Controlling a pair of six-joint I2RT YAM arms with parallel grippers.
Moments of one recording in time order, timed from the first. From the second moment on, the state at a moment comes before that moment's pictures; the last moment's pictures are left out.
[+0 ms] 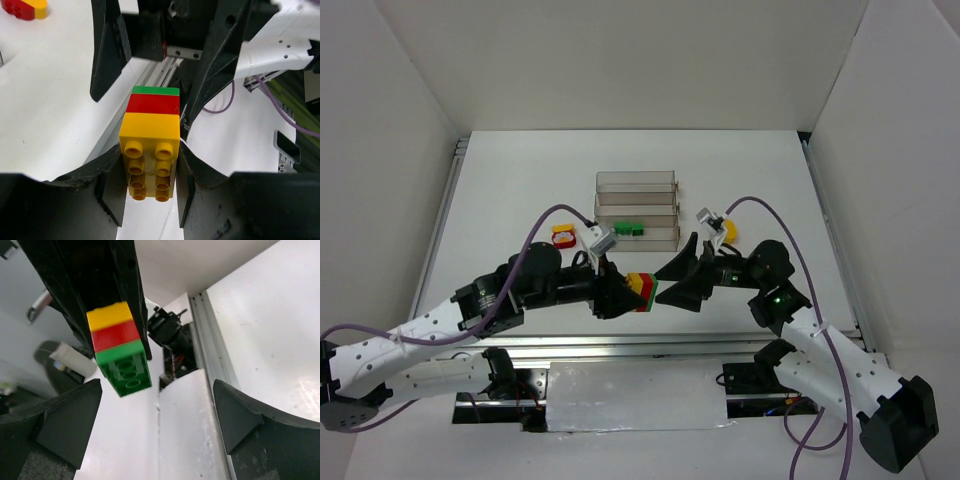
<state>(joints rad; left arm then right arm) -1.07 0.90 0.95 -0.31 0.19 -0.48 0.55 0.77 0.52 0.37 -0.94 0.72</state>
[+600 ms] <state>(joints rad) -1.04 0.88 0.92 -0.22 0.27 -0.54 0.62 0.81 0.44 0.81 -0.89 1.04</state>
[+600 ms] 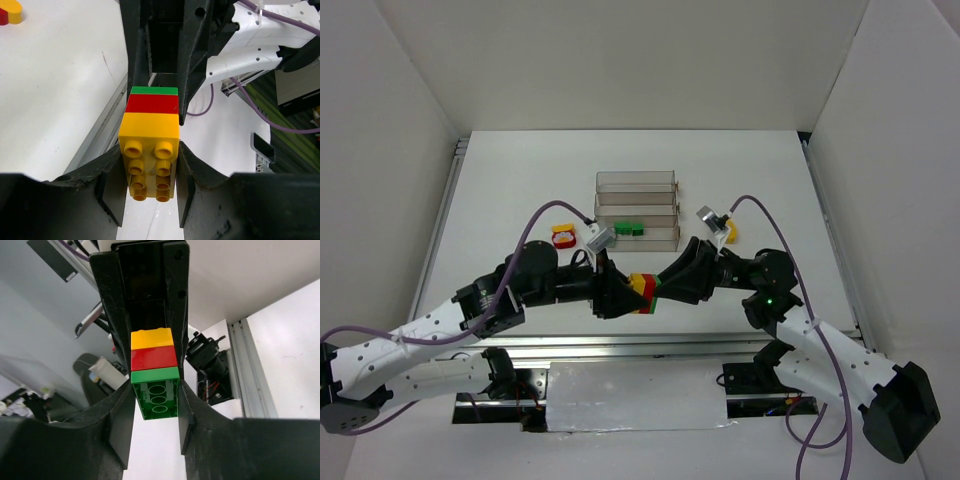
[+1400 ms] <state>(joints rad) -0.92 0.86 0.91 -0.28 0.39 -0.53 0.60 0.98 0.44 1.00 -1.01 1.00</state>
